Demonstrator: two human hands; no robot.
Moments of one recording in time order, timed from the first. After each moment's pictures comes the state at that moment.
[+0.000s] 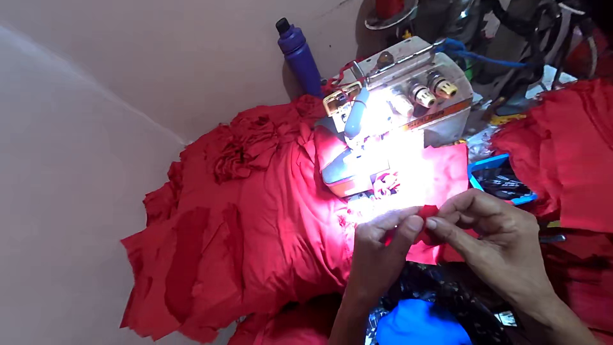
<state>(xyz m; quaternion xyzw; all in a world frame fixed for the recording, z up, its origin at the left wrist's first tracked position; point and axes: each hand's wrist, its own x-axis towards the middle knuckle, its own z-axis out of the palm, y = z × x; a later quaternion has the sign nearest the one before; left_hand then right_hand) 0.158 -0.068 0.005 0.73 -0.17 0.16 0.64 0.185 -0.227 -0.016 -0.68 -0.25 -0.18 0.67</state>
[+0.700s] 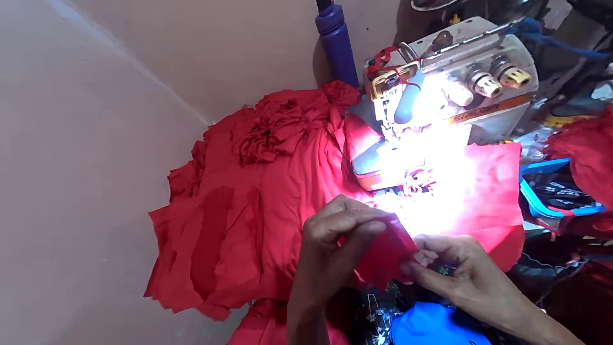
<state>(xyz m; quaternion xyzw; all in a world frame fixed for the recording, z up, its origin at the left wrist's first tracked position) 0.141 0.033 0.044 0.81 -0.23 0.23 0.49 0.169 -0.172 -0.028 -0.63 -0.35 0.05 0.69</state>
